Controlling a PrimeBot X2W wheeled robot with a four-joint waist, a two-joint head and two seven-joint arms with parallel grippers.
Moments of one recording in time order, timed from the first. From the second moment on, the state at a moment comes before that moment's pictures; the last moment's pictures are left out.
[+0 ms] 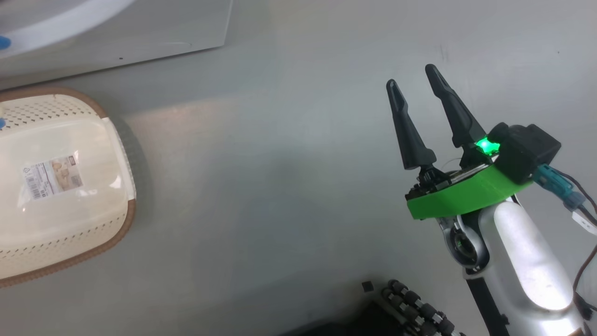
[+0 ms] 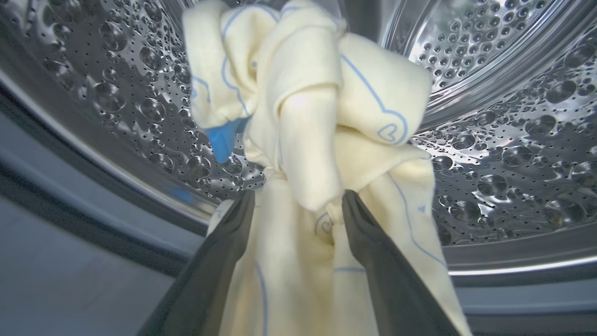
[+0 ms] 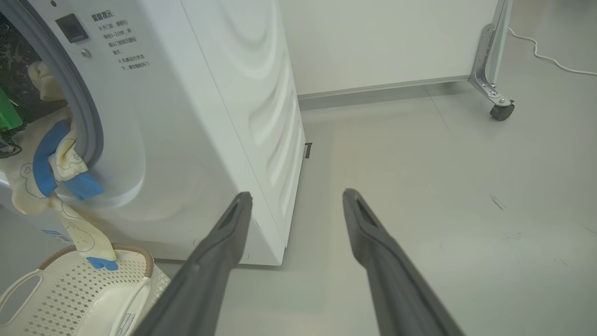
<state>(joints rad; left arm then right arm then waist) -1.27 0.55 -0.12 0.89 -0.40 0.02 -0.02 -0.38 -0.04 0.27 0.04 0.30 0.13 -0.25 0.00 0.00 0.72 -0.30</state>
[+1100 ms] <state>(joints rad) -0.33 0.29 -0.08 0.23 -0.34 0.24 -0.25 -0.25 -0.04 0.16 0.10 0.17 0.13 -0.25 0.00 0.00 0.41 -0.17</state>
